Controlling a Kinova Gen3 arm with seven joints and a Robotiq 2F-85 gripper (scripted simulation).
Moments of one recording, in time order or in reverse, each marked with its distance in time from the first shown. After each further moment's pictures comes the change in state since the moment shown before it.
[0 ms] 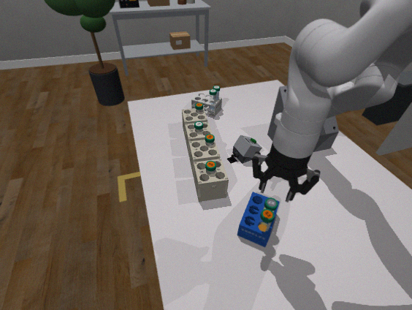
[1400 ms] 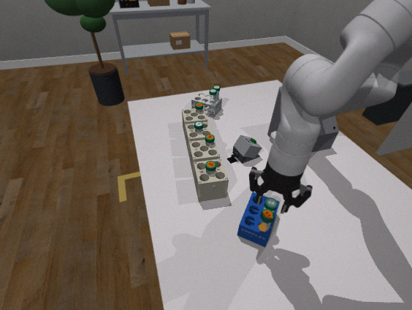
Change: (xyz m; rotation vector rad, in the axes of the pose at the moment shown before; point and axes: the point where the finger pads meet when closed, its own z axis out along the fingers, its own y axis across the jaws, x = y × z) arm 0.000 0.000 0.048 0.000 0.000 0.000
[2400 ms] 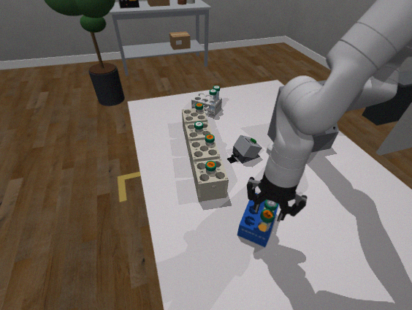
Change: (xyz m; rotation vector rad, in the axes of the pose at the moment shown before) arm 0.000 0.000 0.035 0.000 0.000 0.000
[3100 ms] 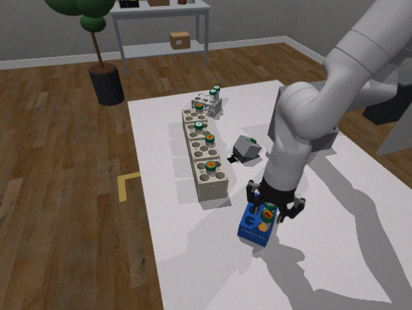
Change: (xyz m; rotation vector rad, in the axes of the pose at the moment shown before) arm 0.000 0.000 0.011 0.000 0.000 0.000
